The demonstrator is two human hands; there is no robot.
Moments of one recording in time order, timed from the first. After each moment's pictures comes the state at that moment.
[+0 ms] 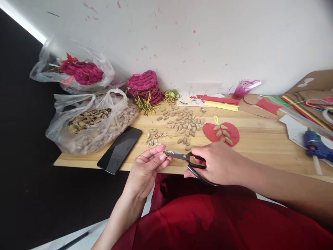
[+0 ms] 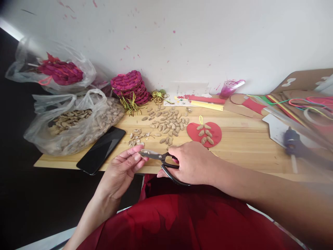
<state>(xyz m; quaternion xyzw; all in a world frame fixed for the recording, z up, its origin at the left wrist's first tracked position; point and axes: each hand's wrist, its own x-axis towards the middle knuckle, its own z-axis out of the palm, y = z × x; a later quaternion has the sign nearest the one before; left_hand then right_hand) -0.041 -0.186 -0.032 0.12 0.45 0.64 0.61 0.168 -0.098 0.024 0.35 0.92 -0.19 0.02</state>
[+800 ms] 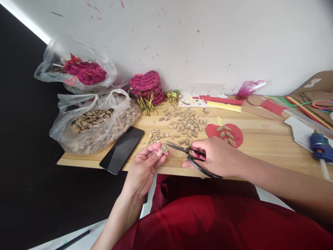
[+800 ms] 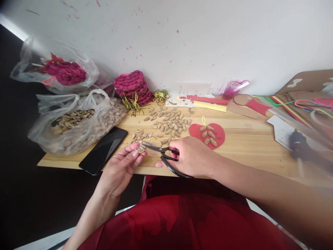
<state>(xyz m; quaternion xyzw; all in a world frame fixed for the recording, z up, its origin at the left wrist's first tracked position) -0.052 -0.182 -0.041 0.13 0.43 0.67 0.59 0.155 -0.082 0.025 0.38 0.89 -0.26 -0.01</state>
